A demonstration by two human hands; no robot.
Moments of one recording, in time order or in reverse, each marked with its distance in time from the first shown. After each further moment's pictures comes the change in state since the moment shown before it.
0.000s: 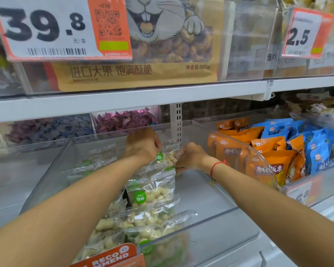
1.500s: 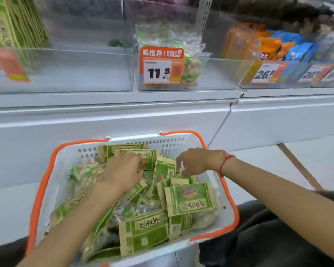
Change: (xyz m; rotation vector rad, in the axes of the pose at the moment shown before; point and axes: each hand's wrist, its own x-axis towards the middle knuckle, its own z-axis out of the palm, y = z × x) left_hand -0.460 -0.046 0.003 0.099 -0.500 -0.073; right_hand -0.361 0.040 0.117 -0.875 -0.839 -0.316
